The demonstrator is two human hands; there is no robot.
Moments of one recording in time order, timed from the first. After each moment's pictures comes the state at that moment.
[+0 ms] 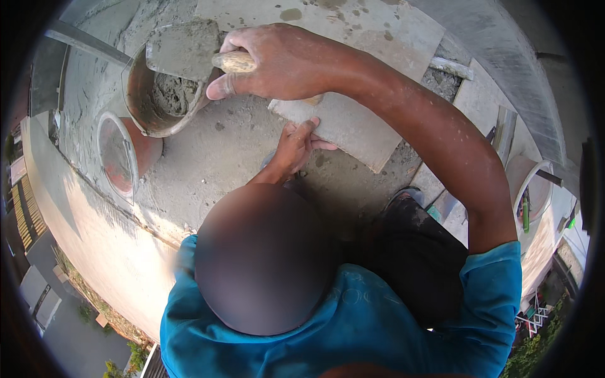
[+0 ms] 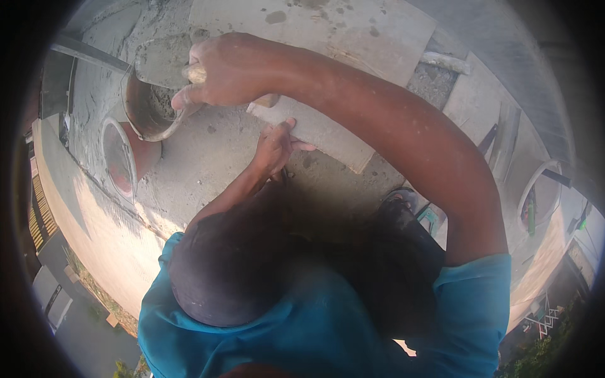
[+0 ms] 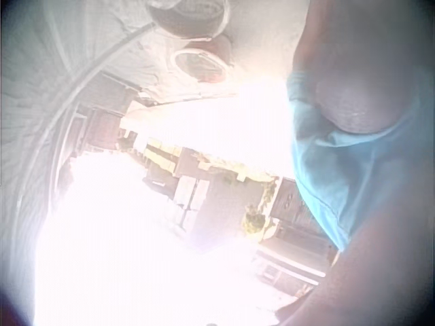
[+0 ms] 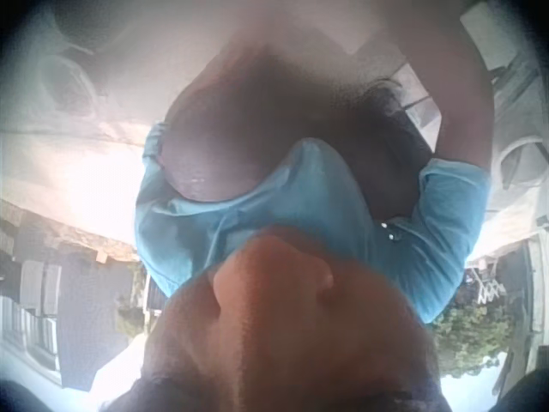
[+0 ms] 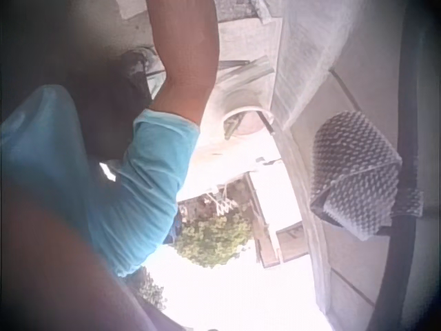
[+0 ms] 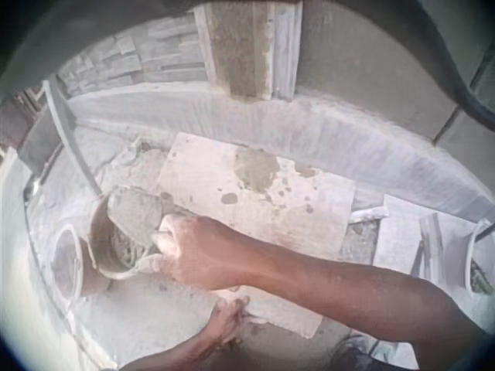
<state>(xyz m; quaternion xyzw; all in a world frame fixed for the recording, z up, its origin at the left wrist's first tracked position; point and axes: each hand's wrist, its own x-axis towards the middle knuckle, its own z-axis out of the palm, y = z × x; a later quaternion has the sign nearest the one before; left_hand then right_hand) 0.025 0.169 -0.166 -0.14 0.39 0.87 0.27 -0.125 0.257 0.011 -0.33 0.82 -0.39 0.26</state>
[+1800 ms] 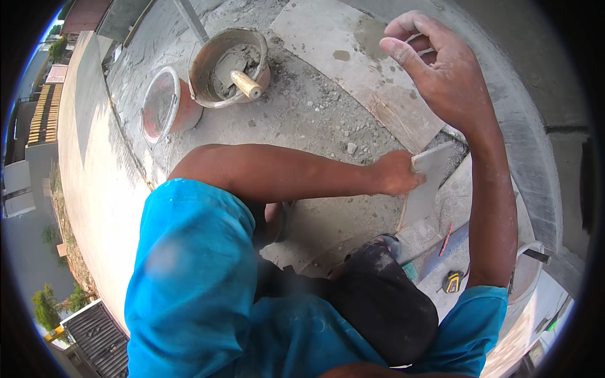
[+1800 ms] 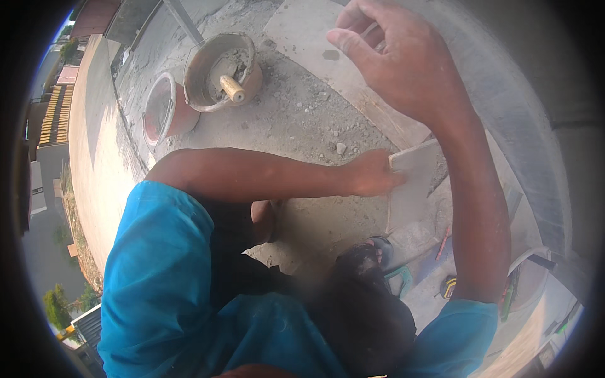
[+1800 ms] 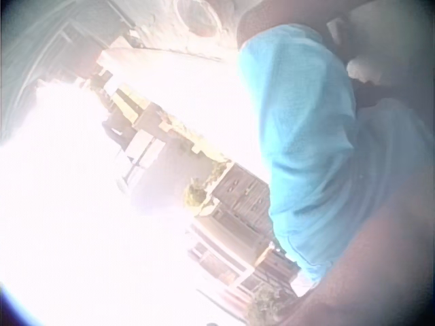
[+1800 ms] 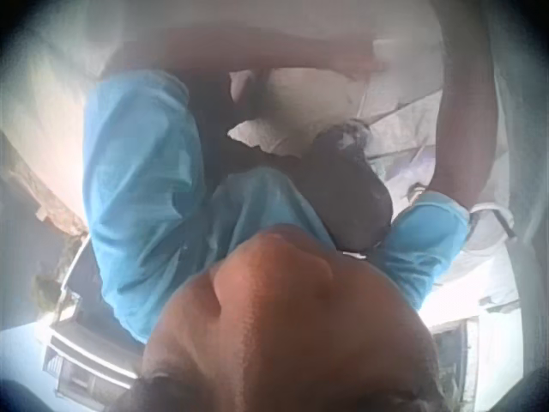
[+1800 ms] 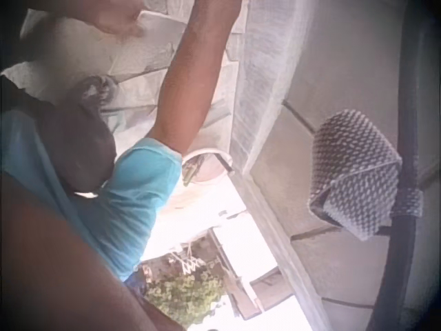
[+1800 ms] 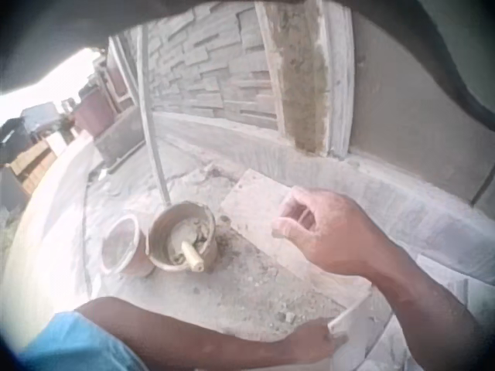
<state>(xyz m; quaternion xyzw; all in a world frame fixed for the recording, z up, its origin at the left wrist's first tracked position) -0.026 0.316 -0.052 0.05 0.78 0.49 0.39 -0.127 0.391 0.078 -0.33 0.86 -0.40 -0.03</state>
